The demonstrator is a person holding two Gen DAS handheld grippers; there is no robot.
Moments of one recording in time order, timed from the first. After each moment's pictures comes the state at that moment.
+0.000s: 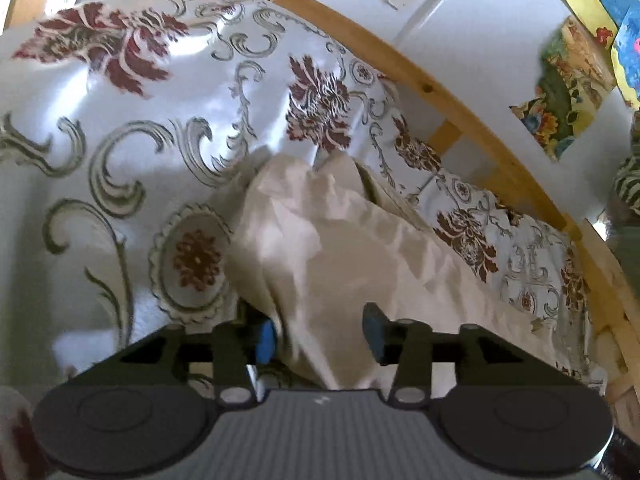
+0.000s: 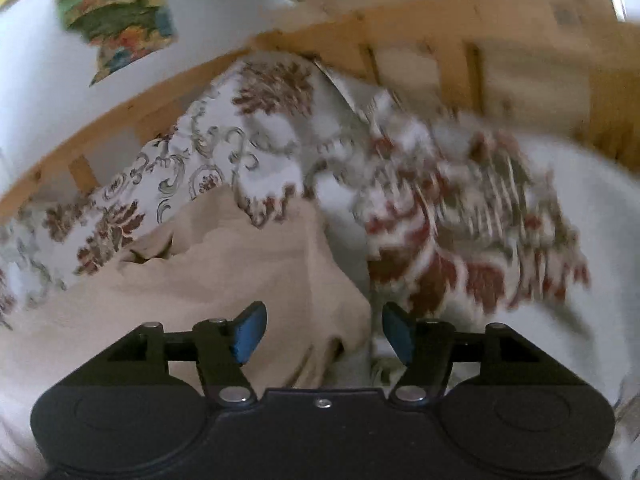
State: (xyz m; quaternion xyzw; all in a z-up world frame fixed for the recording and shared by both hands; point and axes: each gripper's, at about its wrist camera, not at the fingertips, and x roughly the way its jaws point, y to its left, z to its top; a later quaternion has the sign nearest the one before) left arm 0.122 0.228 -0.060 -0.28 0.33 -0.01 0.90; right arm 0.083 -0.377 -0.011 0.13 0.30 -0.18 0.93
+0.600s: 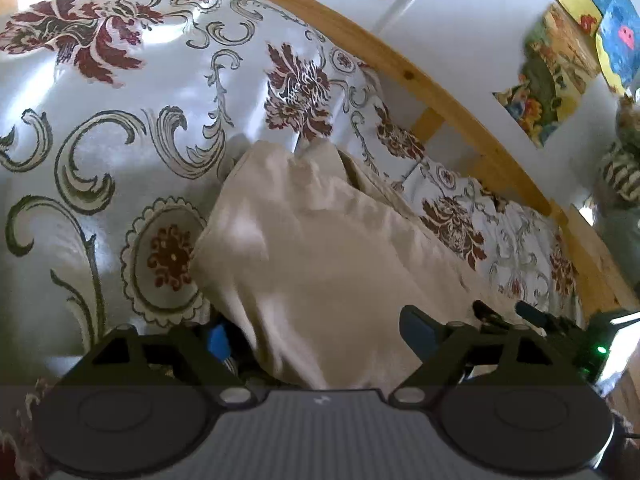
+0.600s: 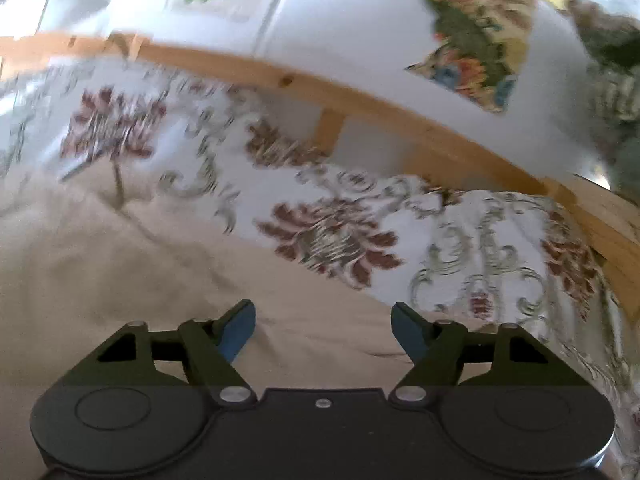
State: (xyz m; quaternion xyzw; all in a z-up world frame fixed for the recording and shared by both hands) left arm 0.129 0.226 -0.070 -0.27 0.33 -0.05 0.90; right arm 0.218 -0.176 -0.050 -0.20 0.25 0.07 0.95
